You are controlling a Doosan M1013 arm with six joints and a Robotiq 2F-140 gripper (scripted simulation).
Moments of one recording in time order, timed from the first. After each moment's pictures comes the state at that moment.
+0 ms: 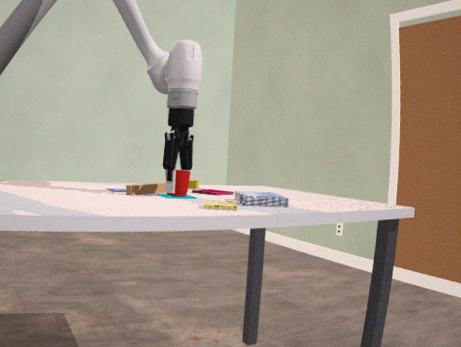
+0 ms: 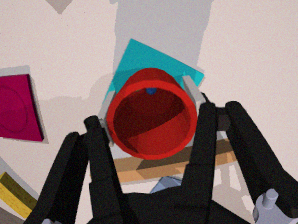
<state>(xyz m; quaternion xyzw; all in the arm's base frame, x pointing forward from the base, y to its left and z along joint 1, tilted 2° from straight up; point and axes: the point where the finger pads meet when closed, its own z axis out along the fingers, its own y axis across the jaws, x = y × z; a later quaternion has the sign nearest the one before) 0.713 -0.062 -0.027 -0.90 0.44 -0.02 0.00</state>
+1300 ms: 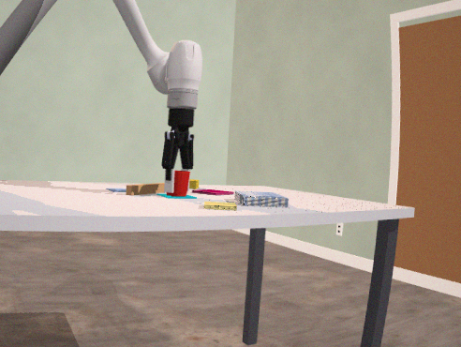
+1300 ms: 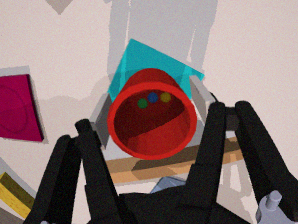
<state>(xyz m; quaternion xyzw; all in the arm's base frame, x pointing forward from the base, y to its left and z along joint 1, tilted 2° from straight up) 0.713 -0.062 -0.027 -0.90 0.44 -0.02 0.00</state>
